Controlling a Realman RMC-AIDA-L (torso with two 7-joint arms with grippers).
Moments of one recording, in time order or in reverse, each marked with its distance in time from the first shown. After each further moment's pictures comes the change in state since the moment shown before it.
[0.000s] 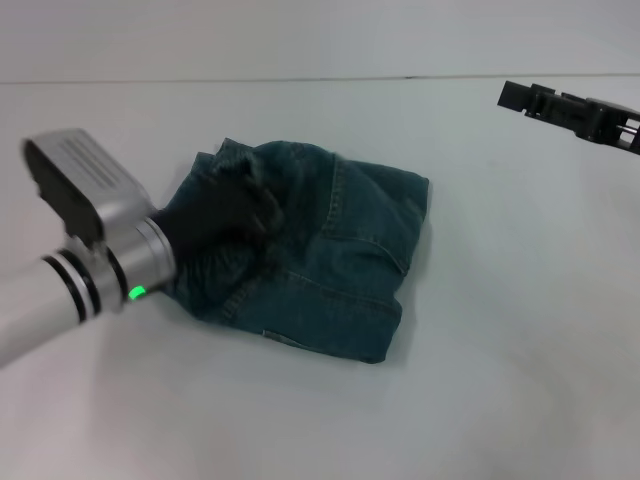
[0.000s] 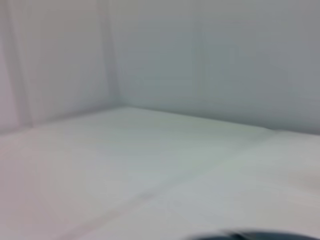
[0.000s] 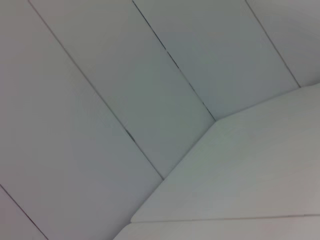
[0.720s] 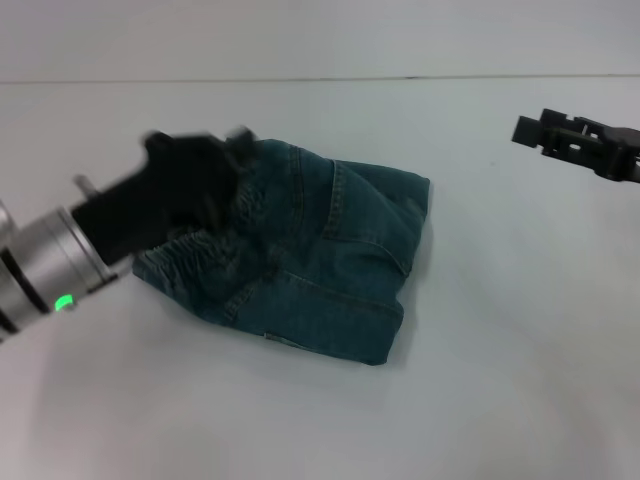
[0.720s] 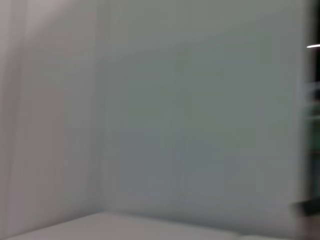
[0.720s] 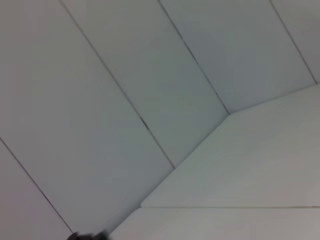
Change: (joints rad) left arm 0.151 0.004 0.144 0.199 -0.164 0.437 -0.071; right arm -0.038 -0.020 0.017 0.025 -0.002 -0.093 -0.102
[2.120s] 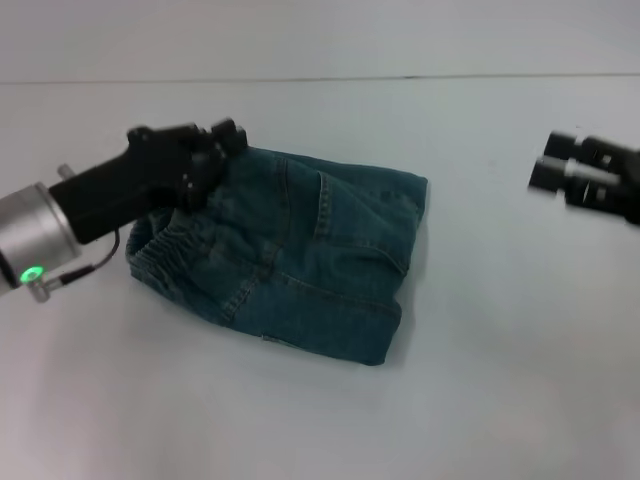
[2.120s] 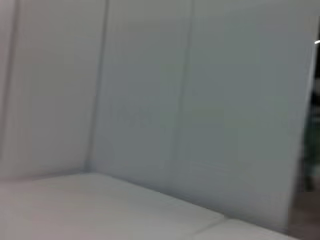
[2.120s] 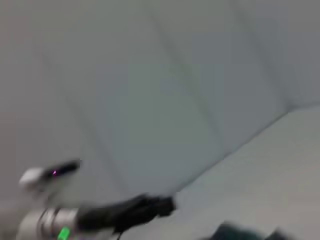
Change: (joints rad) left arm 0.078 0.005 0.257 0.251 -0.088 -0.096 -0.454; right arm -0.016 -0.030 0.052 0.008 -0.036 -0.216 -0.113
